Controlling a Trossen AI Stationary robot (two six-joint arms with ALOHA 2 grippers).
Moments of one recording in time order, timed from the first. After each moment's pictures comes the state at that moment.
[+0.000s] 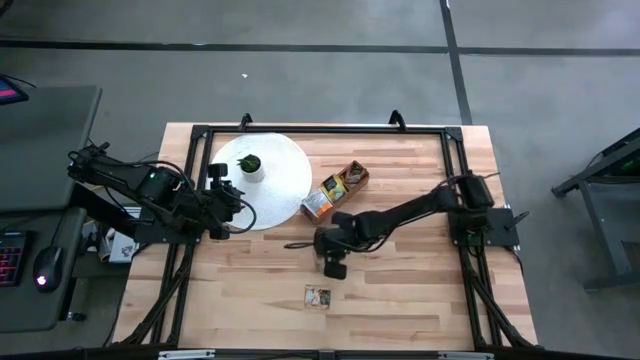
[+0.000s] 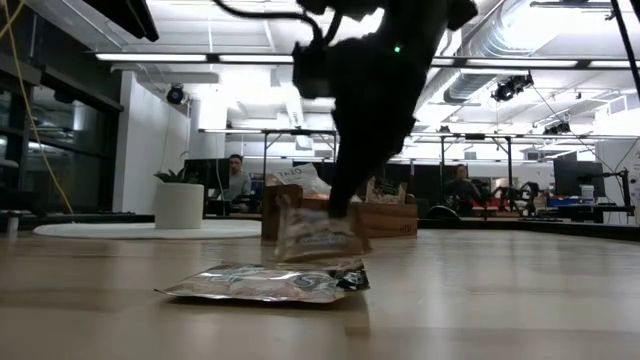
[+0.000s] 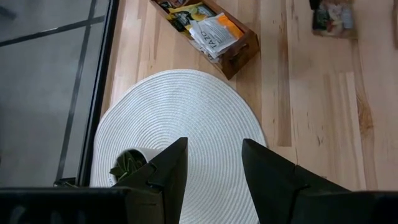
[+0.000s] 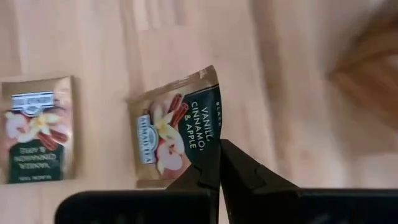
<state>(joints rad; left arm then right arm) -0.39 1.00 1.16 -1.22 -0.56 -0.19 0.22 1.99 1.40 -0.54 0.08 0.38</state>
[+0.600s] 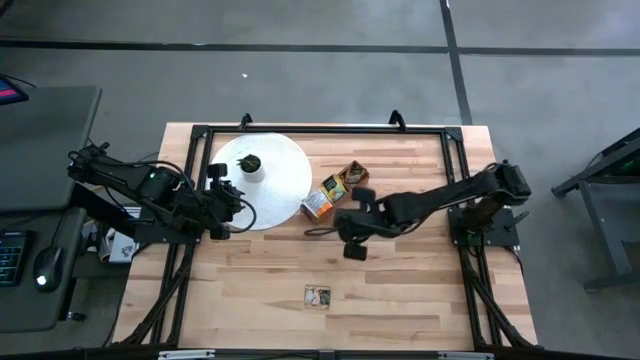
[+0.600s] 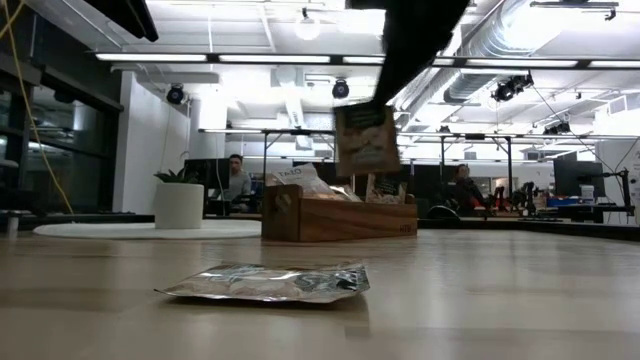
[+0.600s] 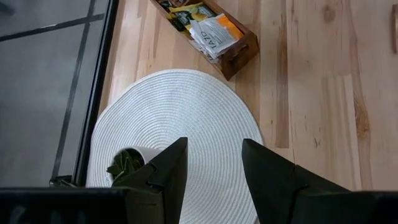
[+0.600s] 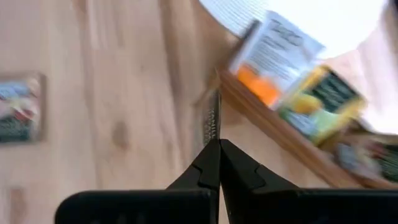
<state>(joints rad) -0.39 1.00 1.16 -1.21 -0.56 -0.21 0.22 1.70 1.40 -0.81 0.33 0.28</state>
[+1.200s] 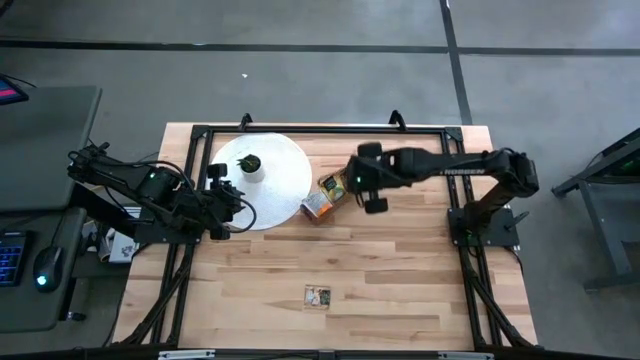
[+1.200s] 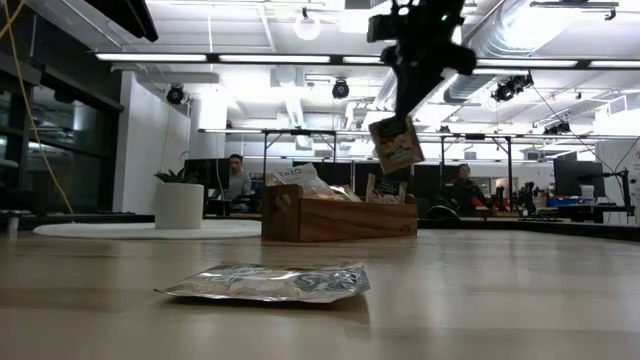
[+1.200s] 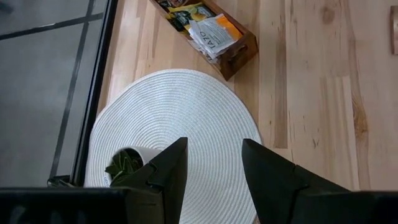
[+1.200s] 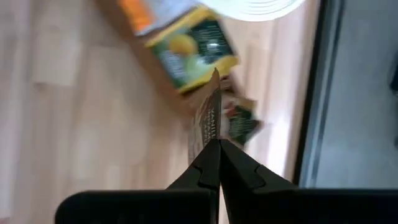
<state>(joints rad) -0.39 1.00 1.16 -1.21 -0.55 -0.22 -0.09 1.60 1.40 -0.99 0.33 -0.32</state>
